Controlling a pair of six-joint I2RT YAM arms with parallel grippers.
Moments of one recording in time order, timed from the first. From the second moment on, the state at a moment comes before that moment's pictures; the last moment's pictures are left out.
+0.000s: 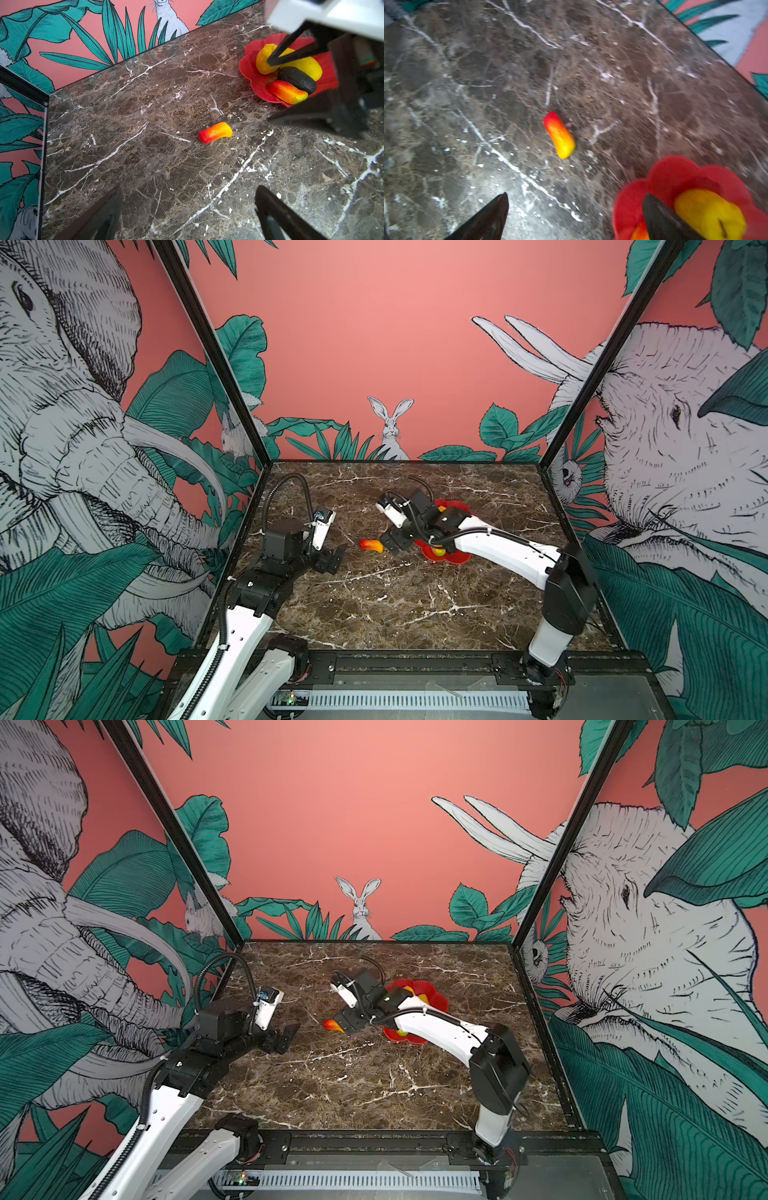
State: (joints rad) left arm -0.30 0.74 0.83 -0.68 0.12 0.21; right arm 0.89 1.81 1.51 -0.54 -0.02 -0.08
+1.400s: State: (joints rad) left arm -0.30 0.73 0.83 -0.68 0.12 0.21; right arm 0.87 2.33 1.82 -0.49 -0.08 -0.16
